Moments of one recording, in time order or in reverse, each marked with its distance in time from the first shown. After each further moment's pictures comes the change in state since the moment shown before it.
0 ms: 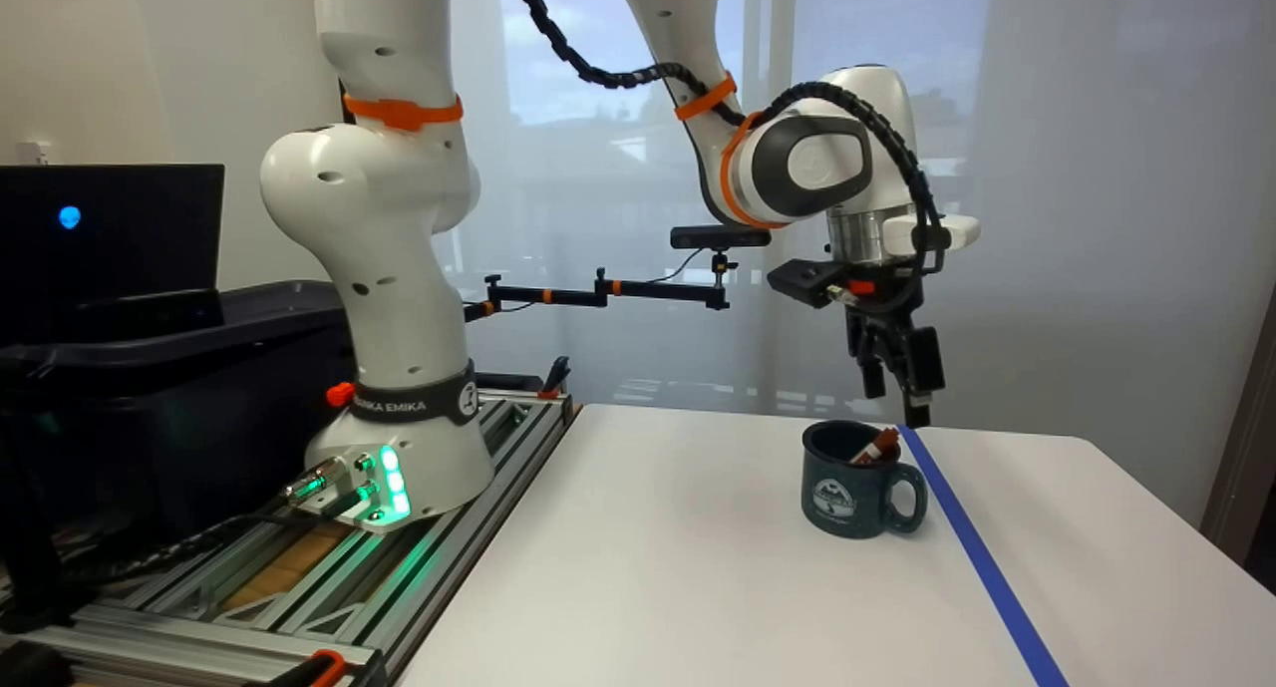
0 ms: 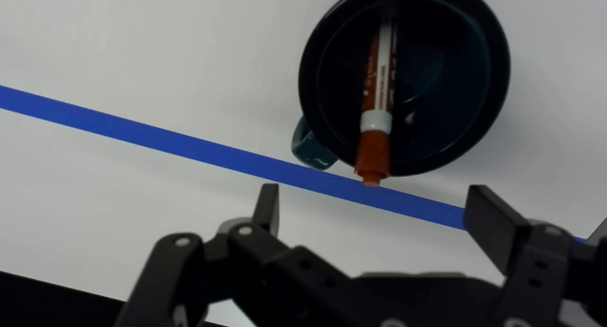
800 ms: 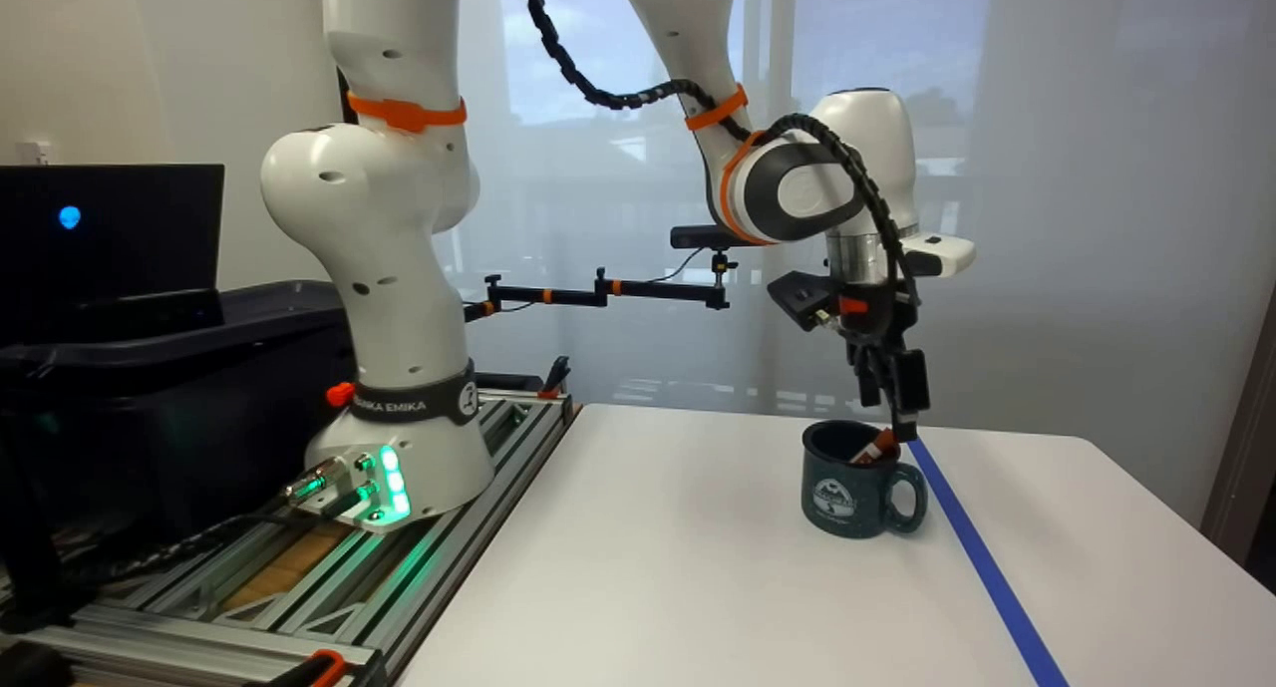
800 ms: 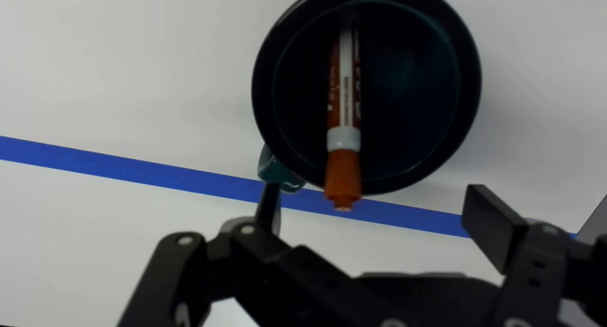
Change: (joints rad) arm 0.008 0.051 0.010 -0.003 0.126 0.052 -0.034
